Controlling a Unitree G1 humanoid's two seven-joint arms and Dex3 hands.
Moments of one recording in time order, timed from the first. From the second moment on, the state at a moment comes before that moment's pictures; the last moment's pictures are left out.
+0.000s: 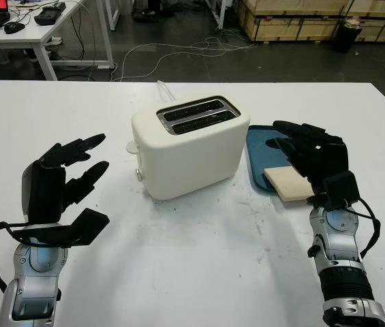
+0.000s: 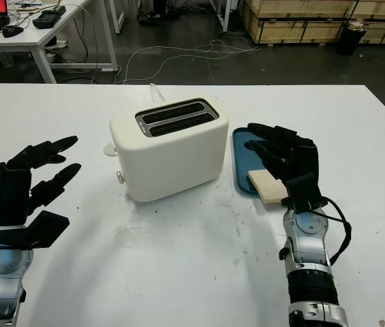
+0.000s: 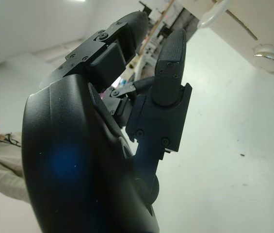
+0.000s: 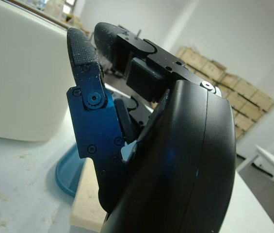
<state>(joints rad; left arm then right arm) 0.05 0.27 0.13 -0.19 0.44 -0.24 0.21 -0.28 -0.20 -0.18 0.39 0.06 -0.43 0.09</state>
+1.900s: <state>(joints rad) 0.02 0.27 0.12 -0.18 0.43 -0.27 0.21 -0.07 -0.67 -0.06 0.46 -0.74 -0.58 -0.33</state>
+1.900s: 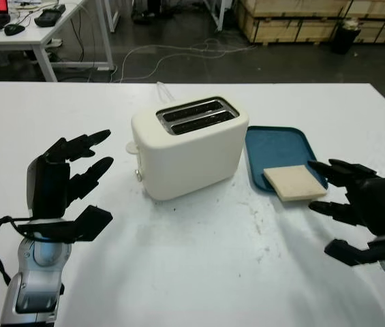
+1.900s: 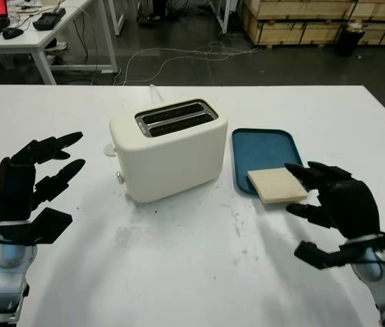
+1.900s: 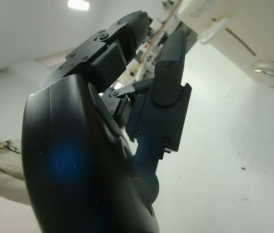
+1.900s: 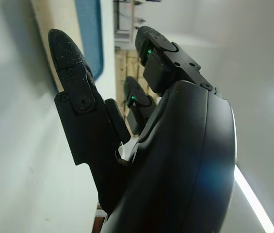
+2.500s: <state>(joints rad) 0.02 0.27 0.13 -0.14 0.43 -0.32 0.22 -0.13 -0.72 0.07 0.56 -0.75 -0.55 -0.37</state>
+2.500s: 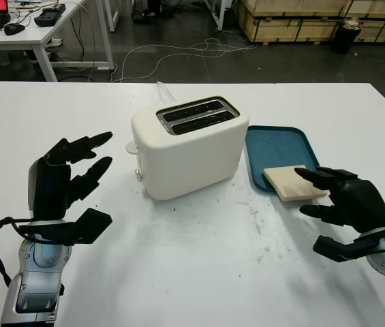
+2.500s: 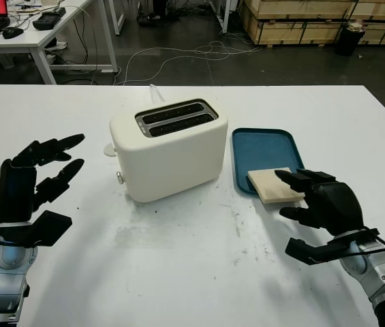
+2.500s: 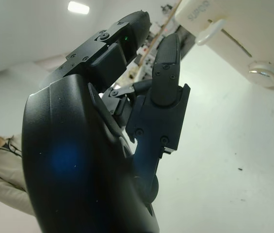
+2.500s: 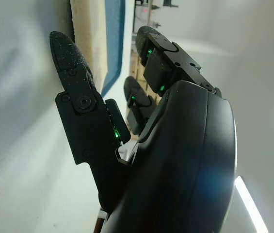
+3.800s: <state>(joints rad) 0.00 0.26 0.16 -0.12 0.38 -0.40 0.26 -0.29 -0.75 0.36 0.66 -0.94 -0.31 -0.57</state>
